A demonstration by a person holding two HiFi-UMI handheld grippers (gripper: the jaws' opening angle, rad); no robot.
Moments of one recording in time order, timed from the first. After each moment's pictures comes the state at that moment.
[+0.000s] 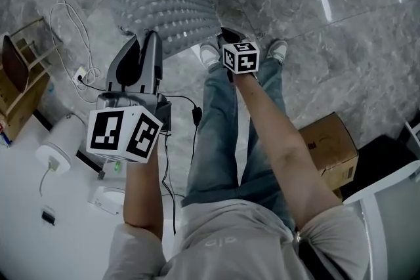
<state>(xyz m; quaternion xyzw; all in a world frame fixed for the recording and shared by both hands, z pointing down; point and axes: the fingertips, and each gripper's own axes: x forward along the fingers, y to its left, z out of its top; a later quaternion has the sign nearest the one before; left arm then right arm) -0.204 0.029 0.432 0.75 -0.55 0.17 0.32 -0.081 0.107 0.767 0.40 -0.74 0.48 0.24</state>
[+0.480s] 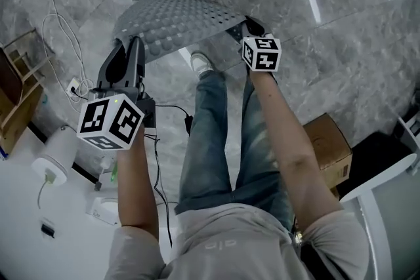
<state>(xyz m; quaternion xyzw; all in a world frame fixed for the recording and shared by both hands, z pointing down) -0.236 0.015 0.472 0.74 -0.55 0.18 0.36 0.029 0.023 0.715 0.50 -0.73 0.36 0.29</state>
